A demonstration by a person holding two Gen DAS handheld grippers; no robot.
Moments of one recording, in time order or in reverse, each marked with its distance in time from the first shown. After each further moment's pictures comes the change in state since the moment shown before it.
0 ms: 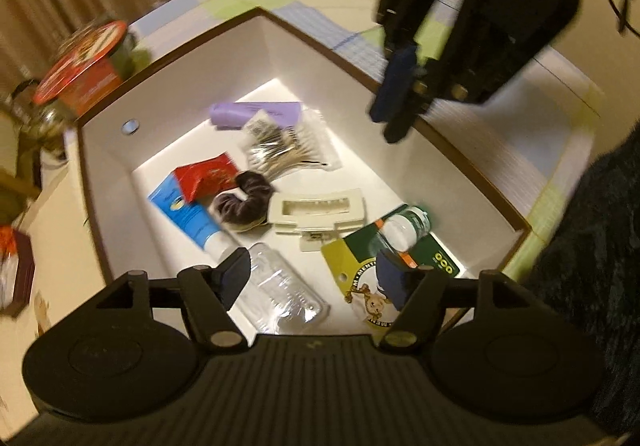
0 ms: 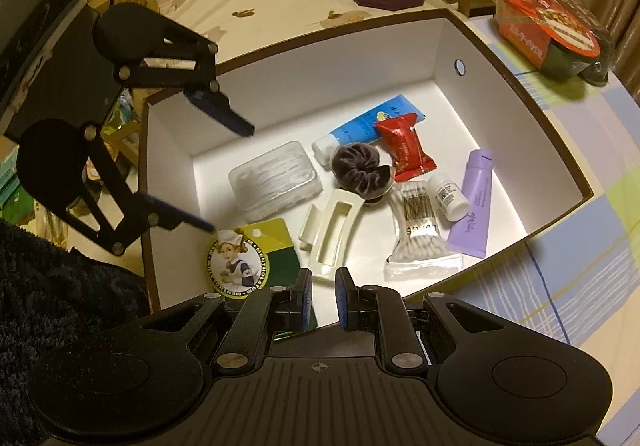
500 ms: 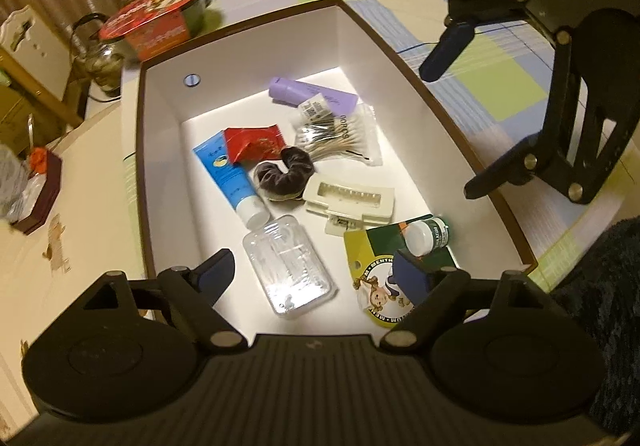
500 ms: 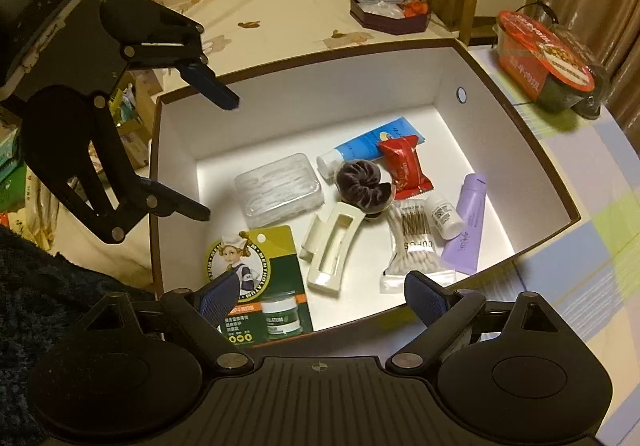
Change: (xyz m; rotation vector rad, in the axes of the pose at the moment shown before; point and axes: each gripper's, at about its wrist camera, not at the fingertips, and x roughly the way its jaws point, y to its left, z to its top) left arm -0.018 0.002 -0.003 -0.232 0.043 0.115; right arm -0.009 0.018 -0.008 -0.071 -0.059 -0.054
